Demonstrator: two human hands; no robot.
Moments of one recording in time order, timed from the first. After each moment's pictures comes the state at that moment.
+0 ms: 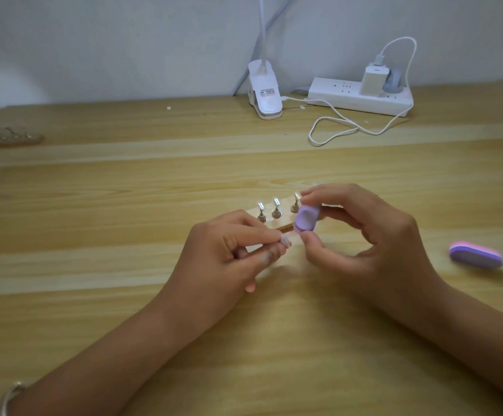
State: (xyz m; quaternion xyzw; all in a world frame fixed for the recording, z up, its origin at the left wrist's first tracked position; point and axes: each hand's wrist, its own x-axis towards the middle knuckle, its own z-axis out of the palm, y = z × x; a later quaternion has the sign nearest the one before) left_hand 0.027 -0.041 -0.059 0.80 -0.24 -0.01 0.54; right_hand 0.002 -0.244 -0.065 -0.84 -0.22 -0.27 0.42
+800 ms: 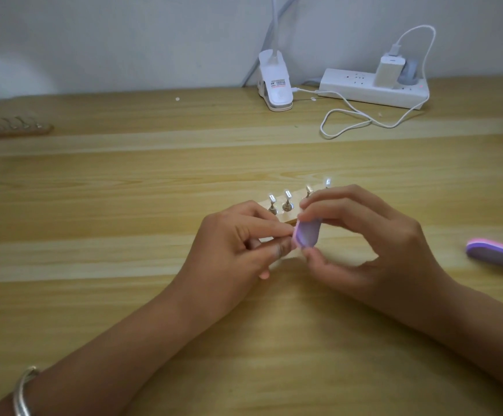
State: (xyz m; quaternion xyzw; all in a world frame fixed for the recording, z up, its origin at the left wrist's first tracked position) left_hand 0.029 -0.041 -0.061 0.79 -0.24 -0.02 0.56; right_hand 0.001 -0.241 -0.067 -0.85 -0.29 -0.25 0.36
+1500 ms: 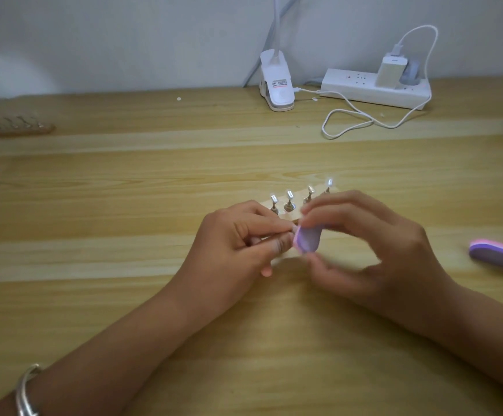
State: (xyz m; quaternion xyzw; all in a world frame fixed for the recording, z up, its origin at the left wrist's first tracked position) left_hand 0.033 -0.040 -0.064 0.78 -0.24 -0.02 0.58; right_hand -0.001 -0.240 -0.066 -0.85 -0.30 -0.26 0.35
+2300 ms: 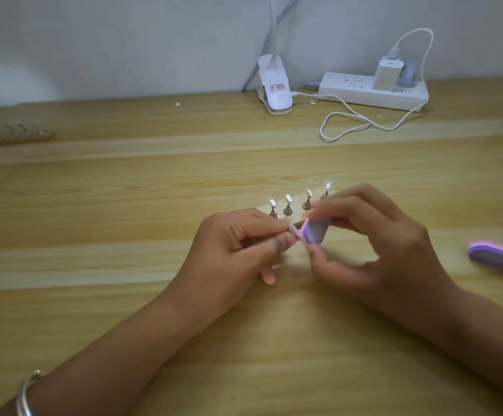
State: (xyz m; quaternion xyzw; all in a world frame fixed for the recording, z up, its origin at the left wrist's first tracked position) left_hand 0.034 -0.039 -0.066 0.74 -0.24 -0.05 0.62; right_hand 0.000 -0.240 -0.067 -0.85 -0.28 -0.30 0.34
